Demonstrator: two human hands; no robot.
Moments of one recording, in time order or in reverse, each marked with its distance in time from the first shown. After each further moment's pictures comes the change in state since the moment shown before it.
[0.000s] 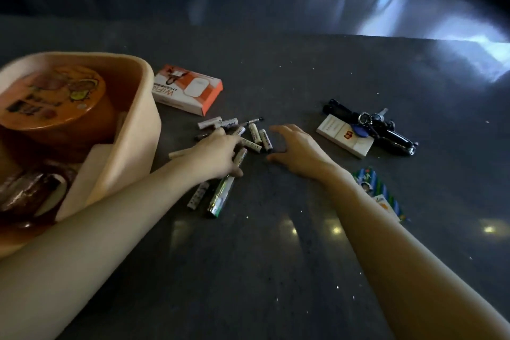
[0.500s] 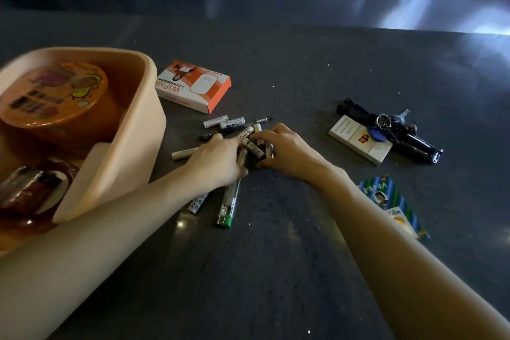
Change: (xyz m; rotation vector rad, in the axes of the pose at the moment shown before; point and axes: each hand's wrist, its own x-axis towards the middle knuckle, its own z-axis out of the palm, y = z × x) left_hand 0.006 -0.003 0.015 -0.016 0.108 -0.150; right_hand 0.021 -0.011 0.014 -0.011 -0.126 -0.188
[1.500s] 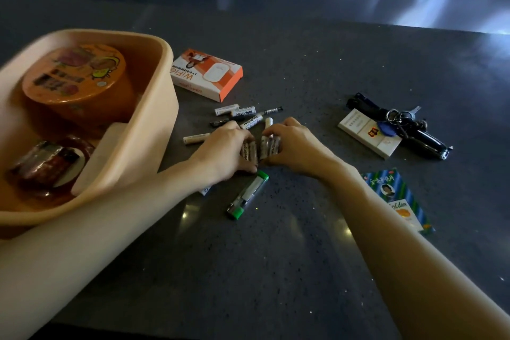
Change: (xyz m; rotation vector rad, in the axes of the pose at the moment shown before) left_hand -0.022 -0.009 -0.001 -0.180 0.097 0.226; right_hand -0.014 -0.012 -0.001 -0.026 0.008 0.000
